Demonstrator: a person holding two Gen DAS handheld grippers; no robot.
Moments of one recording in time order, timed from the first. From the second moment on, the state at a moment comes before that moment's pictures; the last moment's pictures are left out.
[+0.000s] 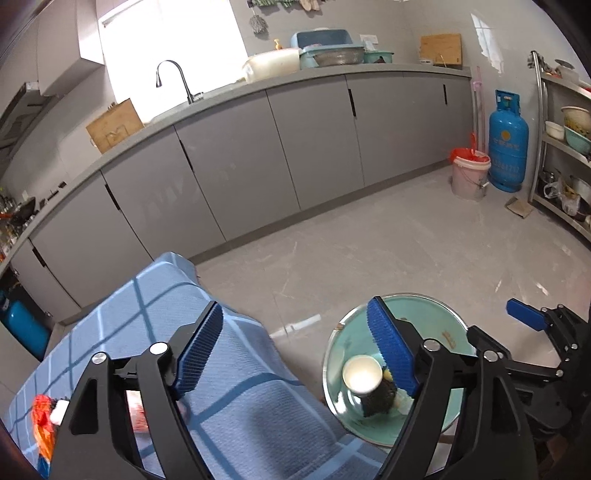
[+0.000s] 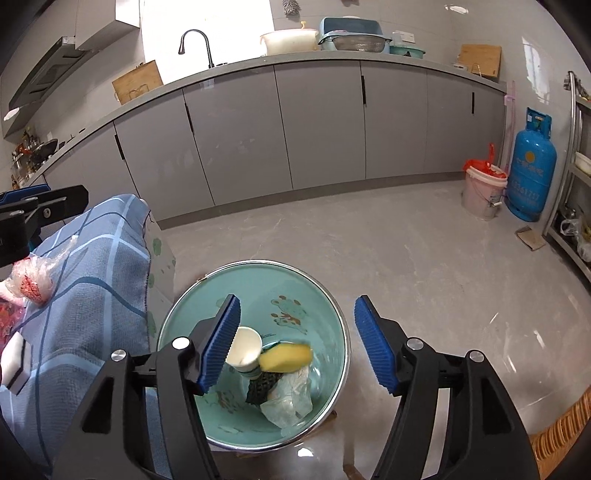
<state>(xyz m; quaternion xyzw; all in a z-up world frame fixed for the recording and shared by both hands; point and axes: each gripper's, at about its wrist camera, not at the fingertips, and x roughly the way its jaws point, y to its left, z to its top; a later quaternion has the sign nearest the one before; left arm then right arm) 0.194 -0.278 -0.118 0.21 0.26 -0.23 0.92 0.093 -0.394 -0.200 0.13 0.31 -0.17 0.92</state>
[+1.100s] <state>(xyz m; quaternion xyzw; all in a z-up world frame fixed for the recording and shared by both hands) 0.155 -0.005 -0.073 0.16 0.27 0.03 0.95 0.083 -0.207 -0.145 0.07 0.30 -0.01 0.95</state>
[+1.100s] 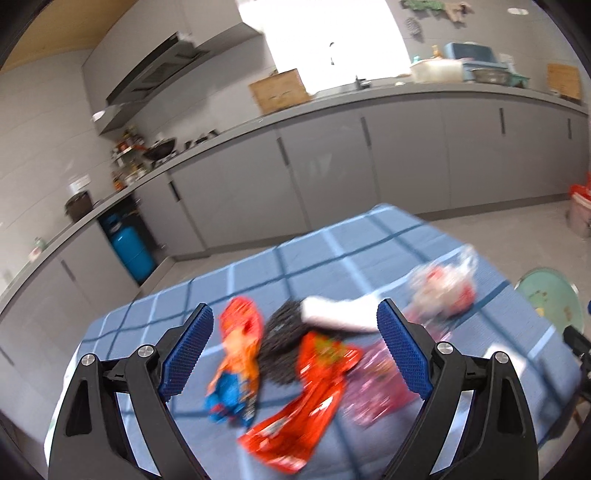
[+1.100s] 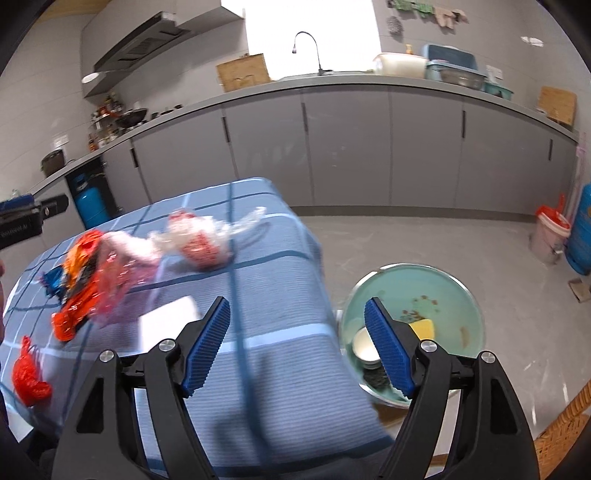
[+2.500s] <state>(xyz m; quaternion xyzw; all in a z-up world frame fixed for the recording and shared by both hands) 0.065 0.102 -0.140 0.12 0.39 0.10 0.91 0.077 -0.132 -0.157 0.03 0.31 0.05 0.95</state>
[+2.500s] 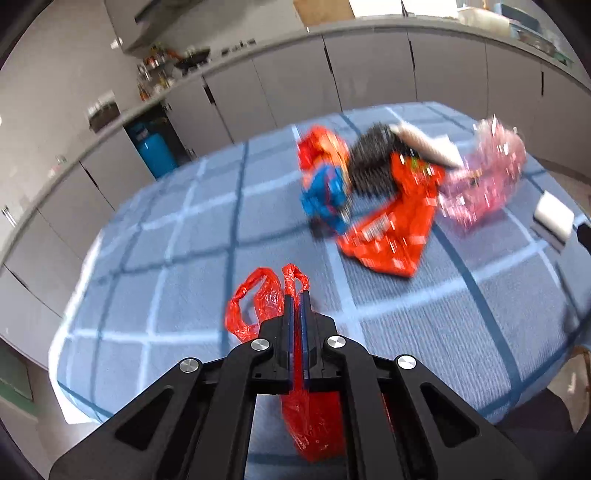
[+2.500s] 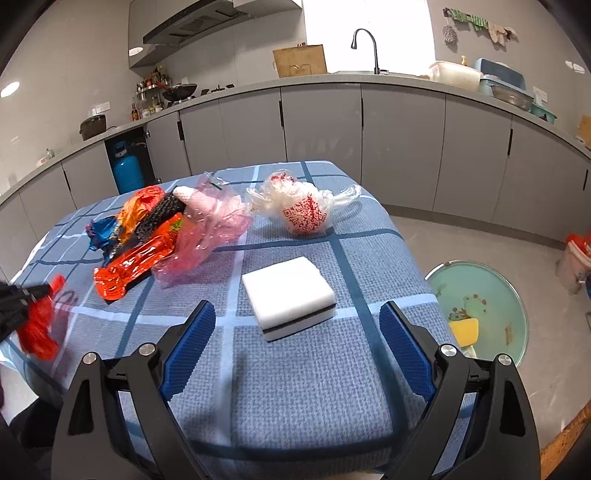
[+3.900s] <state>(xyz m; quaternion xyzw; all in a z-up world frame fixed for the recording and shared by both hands) 0.137 0.018 -0.057 0.16 0.27 0.02 0.95 0.095 -0.161 -0.139 0.05 0.29 0.04 0.95</state>
